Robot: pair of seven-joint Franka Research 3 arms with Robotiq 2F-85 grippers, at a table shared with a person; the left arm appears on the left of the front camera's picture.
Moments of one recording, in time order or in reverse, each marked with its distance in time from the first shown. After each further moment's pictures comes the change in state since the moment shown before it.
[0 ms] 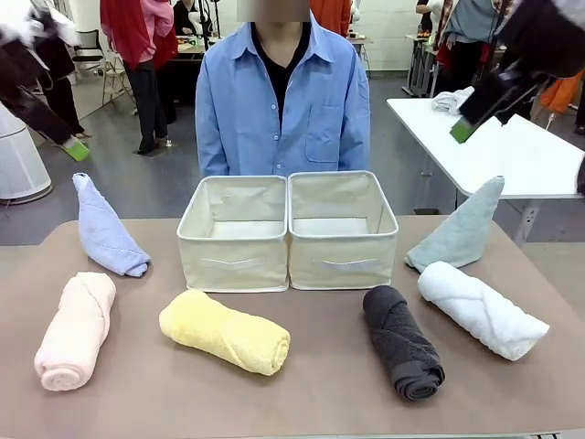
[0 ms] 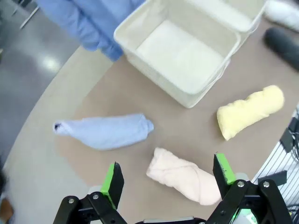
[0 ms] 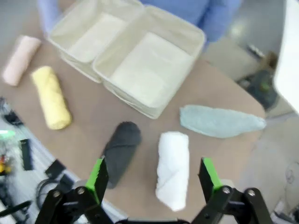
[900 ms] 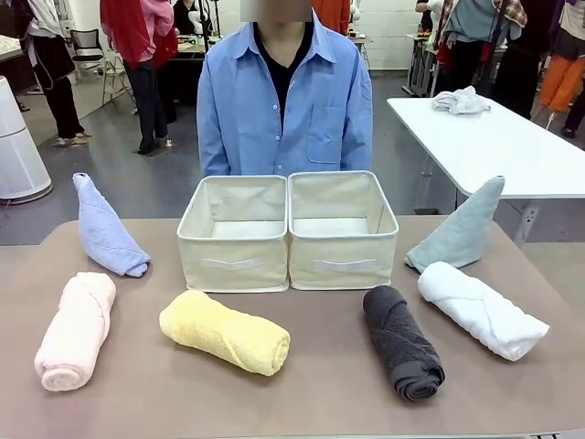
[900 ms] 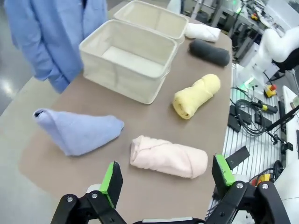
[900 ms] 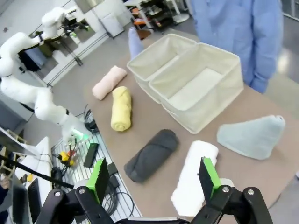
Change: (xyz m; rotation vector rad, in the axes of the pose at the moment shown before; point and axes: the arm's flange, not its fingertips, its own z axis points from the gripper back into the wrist) left arm -0.160 0.177 0.027 -0.504 -0.271 -0.057; right arm -0.146 -0.190 0.028 0.538 -0.332 -0.070
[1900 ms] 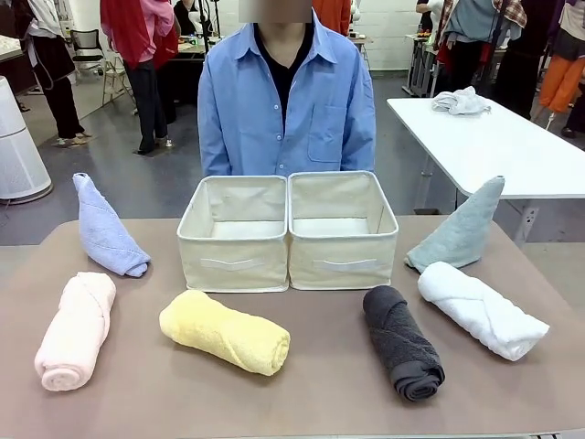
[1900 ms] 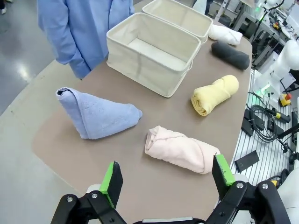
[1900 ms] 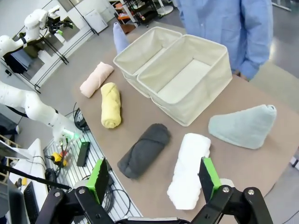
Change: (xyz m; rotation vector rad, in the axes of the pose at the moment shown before) left arm -0.014 0.005 0.017 0.100 -0.004 0.066; right arm 0.003 0.009 -0.001 -0.065 0.035 -0.025
